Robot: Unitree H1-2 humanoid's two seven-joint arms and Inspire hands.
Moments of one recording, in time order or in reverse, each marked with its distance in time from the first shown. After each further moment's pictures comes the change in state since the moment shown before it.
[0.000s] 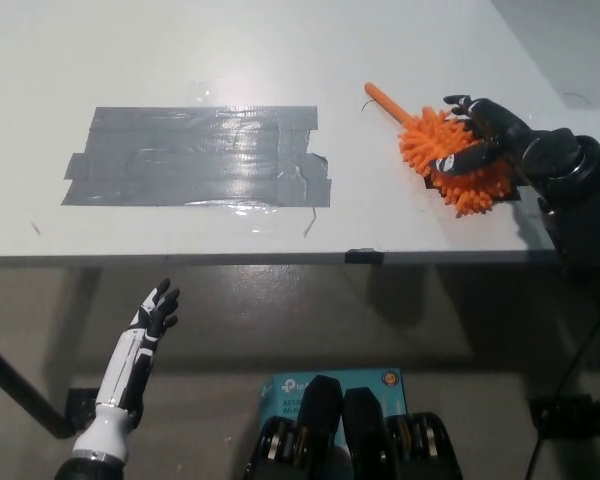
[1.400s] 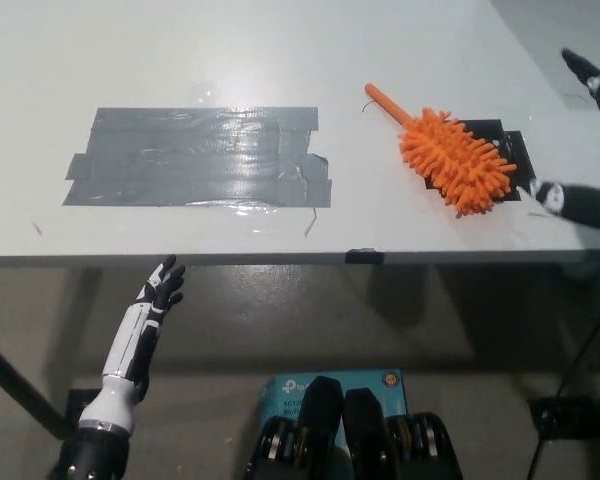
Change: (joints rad) left_arm -0.080 0.000 0.000 0.048 0.000 0.023 0.000; right_arm 0.610 -0.106 -0.204 -1.270 -0.003 0.072 -0.054
